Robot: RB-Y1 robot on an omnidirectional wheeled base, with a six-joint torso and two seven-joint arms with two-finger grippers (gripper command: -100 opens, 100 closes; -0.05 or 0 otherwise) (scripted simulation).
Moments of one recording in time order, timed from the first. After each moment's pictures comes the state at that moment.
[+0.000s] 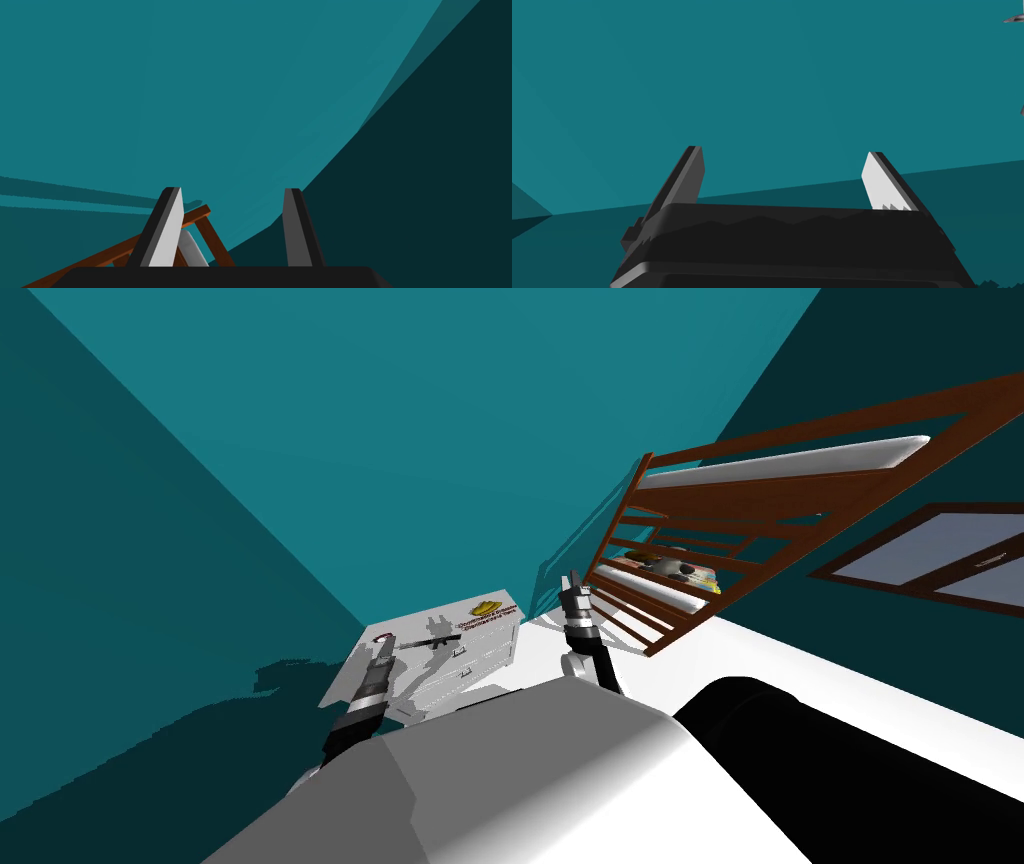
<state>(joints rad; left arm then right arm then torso) 0.37 0.16 0.12 -1.46 -0.07 -0.74 -0.22 0.51 -0.04 -0.02 -2.35 -0.05 -0.39 0.04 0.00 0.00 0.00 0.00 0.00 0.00</state>
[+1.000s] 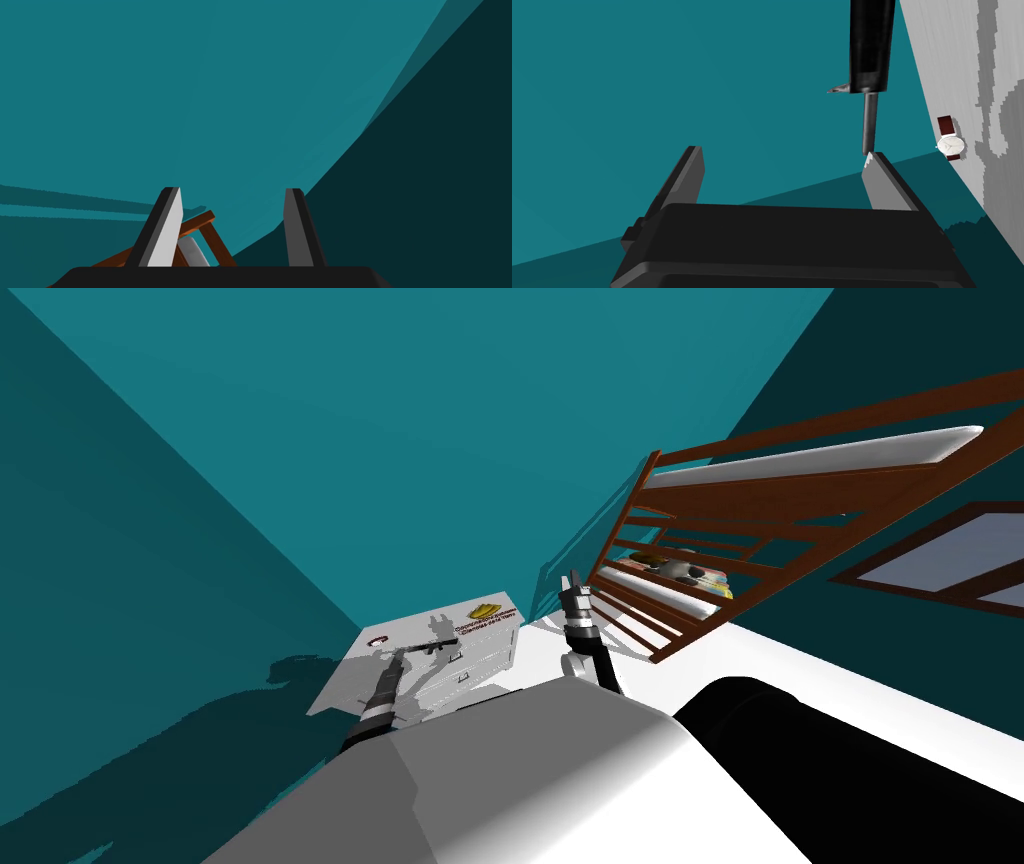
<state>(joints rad) 0.29 0.13 0.16 -1.17 -0.11 -0.79 -0.28 0.51 -0.04 -0.02 -2.35 -0.05 -0.39 0.04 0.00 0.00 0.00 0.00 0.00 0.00</state>
